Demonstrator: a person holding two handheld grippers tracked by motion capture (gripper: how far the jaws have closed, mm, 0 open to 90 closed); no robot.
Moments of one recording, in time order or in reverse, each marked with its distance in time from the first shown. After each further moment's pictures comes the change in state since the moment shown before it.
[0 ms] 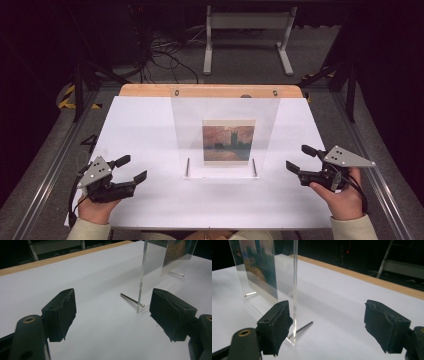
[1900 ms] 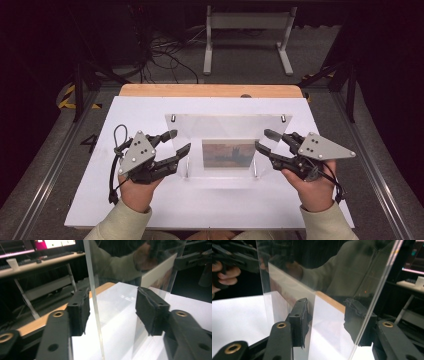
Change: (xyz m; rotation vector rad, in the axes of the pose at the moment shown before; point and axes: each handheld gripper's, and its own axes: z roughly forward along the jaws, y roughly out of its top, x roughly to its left) left arm -0.082 0.114 0.041 -0.191 -0.060 0.157; right arm 0.065 0.083 0.032 -0.218 0.144 -0.202
